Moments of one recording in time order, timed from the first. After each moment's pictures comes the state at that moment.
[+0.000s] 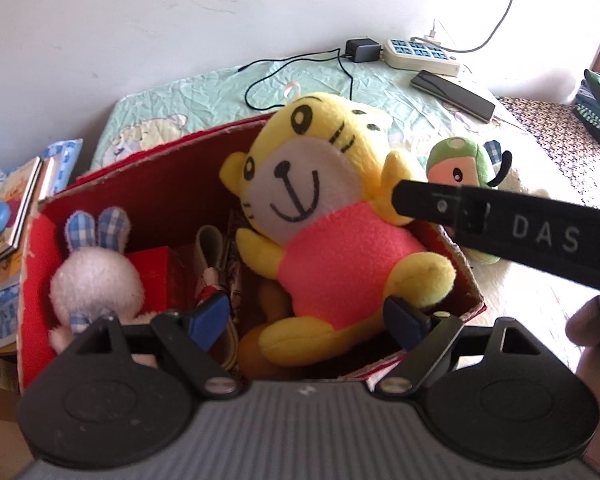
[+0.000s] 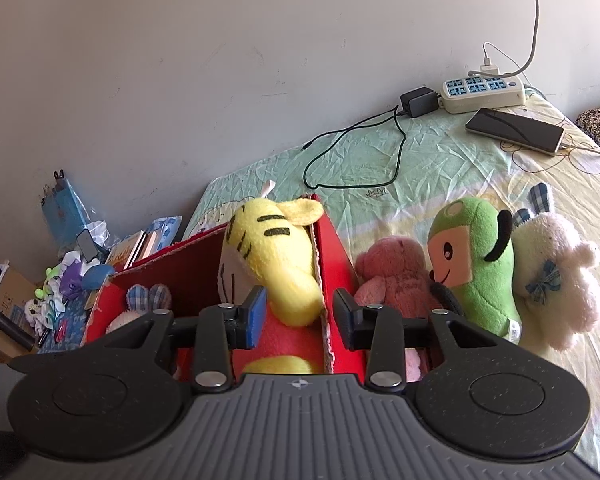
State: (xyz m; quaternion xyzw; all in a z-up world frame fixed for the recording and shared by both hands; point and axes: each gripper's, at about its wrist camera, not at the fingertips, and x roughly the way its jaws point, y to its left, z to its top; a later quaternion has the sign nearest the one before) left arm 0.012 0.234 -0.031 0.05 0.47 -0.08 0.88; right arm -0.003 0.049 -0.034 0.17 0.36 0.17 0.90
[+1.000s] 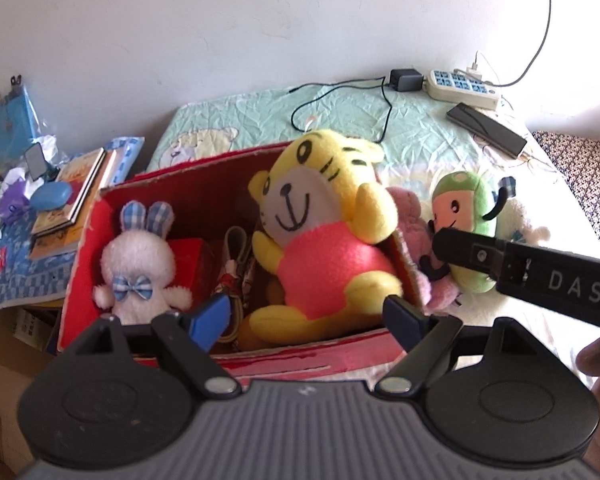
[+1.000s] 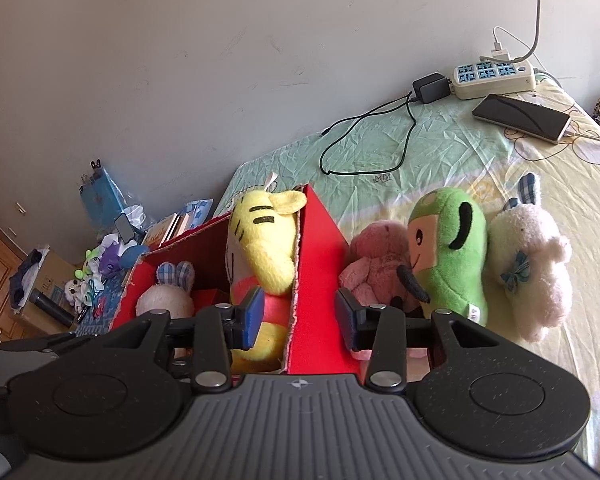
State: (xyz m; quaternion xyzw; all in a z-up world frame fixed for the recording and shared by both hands) left arm -0.024 0.189 0.008 0.04 0.45 0.03 0.89; right arm -0.013 -0.012 -0.023 0.19 0.38 0.24 0.87
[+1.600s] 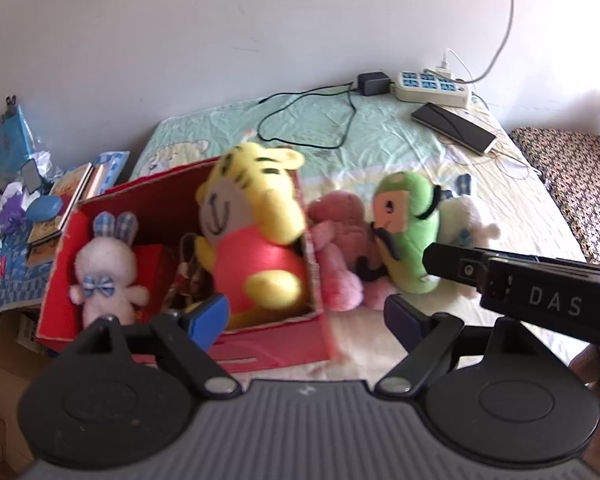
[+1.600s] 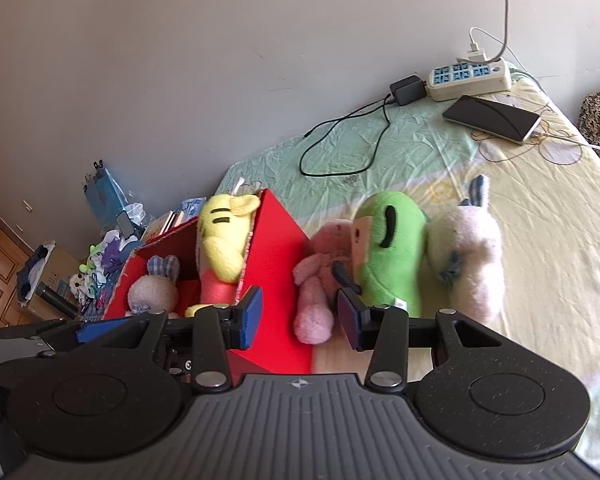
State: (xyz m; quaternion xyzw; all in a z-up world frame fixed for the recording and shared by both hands) left arm -0.035 0.110 0.013 0.06 0.44 0.03 0.89; right arm -0.019 -0.078 -0.029 0.19 0.39 0.25 0.87
